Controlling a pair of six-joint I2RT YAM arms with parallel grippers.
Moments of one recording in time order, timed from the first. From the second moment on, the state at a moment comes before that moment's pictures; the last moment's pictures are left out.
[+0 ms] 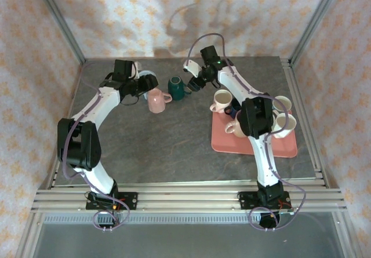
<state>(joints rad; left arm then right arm) -0.09 1.70 1.34 -0.41 0.38 -0.58 0.40 2.36 2.19 -0.81 -0.39 -0.64</state>
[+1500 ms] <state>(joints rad) -0.15 1.79 1.44 -0.49 0.38 -0.62 0.42 2.55 2.35 -0.89 -0.48 -0.76</state>
